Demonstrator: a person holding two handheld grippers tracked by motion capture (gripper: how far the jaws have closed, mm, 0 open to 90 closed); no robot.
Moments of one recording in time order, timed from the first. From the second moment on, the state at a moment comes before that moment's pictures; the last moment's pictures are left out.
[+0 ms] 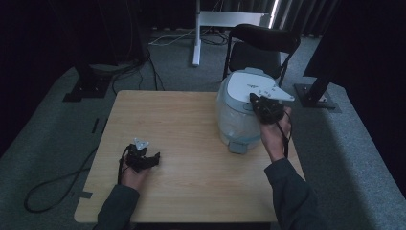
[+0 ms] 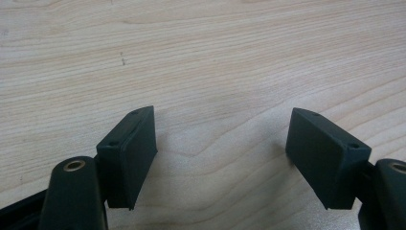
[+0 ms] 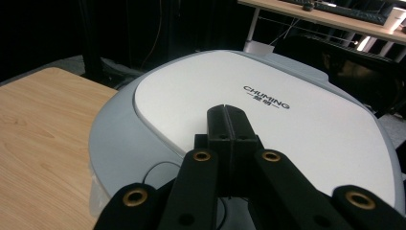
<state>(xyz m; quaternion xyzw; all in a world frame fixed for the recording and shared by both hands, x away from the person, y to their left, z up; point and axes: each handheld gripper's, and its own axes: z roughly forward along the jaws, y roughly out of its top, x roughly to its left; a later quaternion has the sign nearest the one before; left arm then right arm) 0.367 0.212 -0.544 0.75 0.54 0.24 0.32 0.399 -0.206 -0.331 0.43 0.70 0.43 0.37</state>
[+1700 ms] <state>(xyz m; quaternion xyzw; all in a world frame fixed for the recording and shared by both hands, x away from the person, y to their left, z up) 0.368 0.212 -0.544 0.75 0.53 0.23 0.32 0.370 -0.189 -0.334 0.36 0.74 0.50 0.28</state>
